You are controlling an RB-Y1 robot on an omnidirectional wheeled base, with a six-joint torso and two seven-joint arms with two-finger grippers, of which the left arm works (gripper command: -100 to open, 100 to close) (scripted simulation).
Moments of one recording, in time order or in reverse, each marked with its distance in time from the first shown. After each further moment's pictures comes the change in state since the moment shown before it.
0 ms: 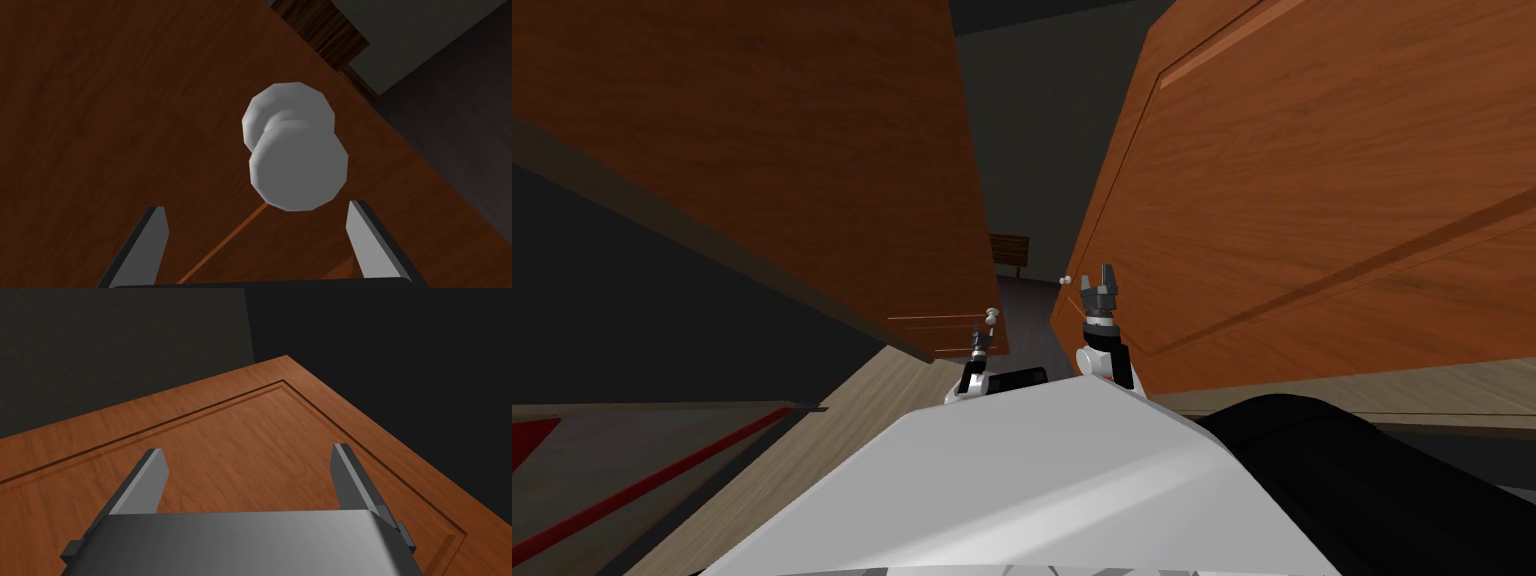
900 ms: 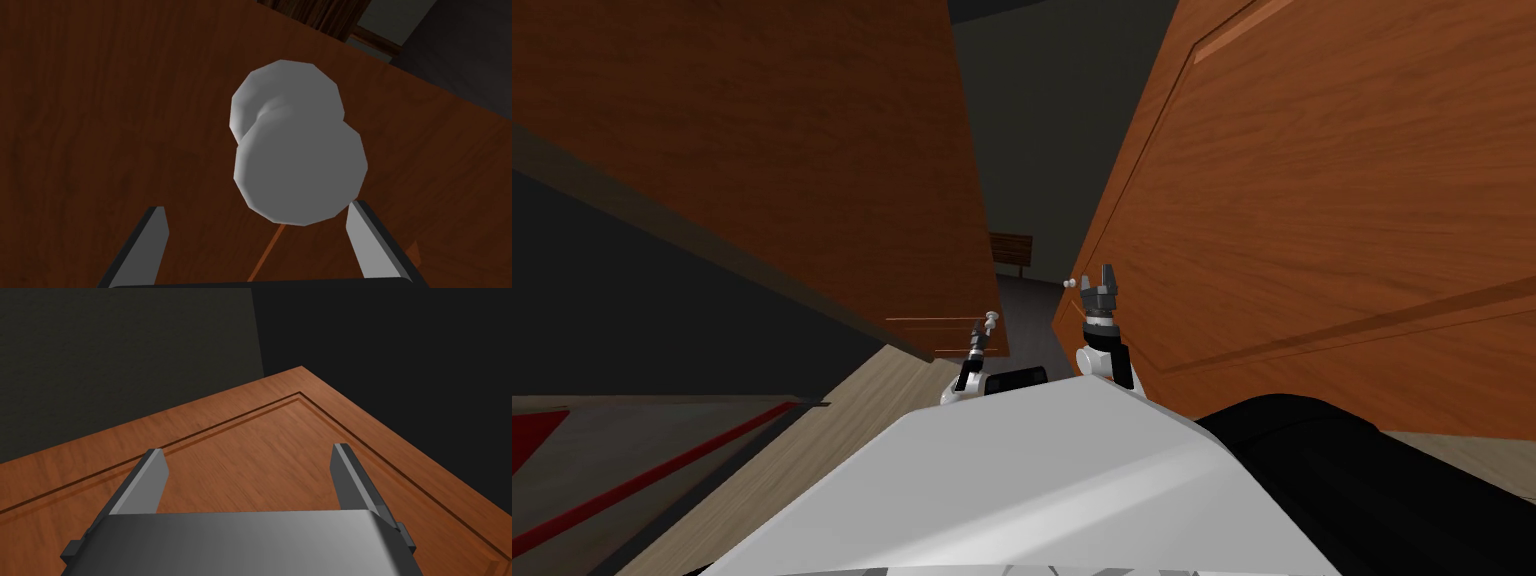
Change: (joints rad) arm -0.022 0.010 0.058 0.032 -0.115 0.012 -0.221
